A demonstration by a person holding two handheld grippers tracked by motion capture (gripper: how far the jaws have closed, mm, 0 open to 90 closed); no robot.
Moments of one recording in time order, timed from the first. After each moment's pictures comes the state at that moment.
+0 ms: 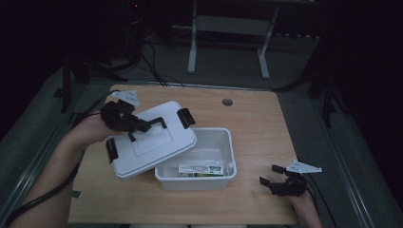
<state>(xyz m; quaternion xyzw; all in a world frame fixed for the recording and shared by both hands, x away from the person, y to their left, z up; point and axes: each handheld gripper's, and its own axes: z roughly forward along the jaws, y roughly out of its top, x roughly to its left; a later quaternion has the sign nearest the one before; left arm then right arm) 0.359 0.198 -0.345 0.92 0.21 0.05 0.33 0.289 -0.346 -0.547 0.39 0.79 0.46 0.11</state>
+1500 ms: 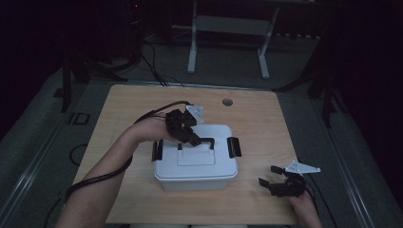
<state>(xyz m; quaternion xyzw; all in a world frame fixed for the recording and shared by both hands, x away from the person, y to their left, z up) 0.379 0.056 -0.371 0.96 0.05 -0.01 0.26 0.289 -0.344 -0.550 0.39 0.79 0.46 0.11</state>
